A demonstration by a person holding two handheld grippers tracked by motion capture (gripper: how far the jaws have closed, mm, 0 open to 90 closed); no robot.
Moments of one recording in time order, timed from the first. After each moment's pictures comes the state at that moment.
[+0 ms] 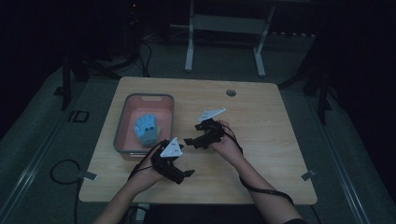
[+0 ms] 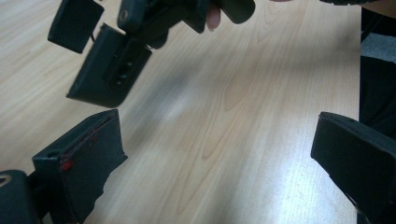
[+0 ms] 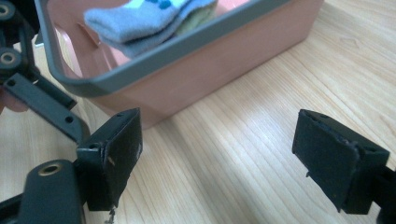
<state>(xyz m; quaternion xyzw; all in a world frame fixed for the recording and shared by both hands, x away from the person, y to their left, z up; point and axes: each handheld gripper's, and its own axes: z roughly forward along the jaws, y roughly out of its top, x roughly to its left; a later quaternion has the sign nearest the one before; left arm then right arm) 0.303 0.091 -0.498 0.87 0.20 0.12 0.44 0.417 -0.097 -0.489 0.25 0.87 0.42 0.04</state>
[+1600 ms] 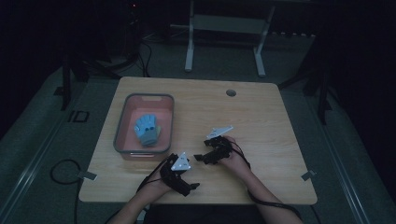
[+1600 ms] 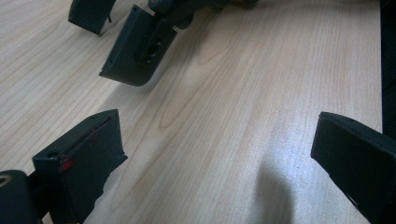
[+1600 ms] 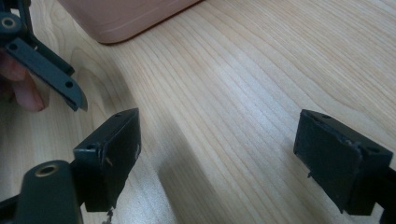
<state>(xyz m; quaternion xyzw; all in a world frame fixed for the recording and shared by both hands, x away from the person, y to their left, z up) 0.294 0.069 -0.553 0.88 0.21 0.09 0.41 0.400 -0.134 -0.553 0.25 0.88 0.40 0.03</state>
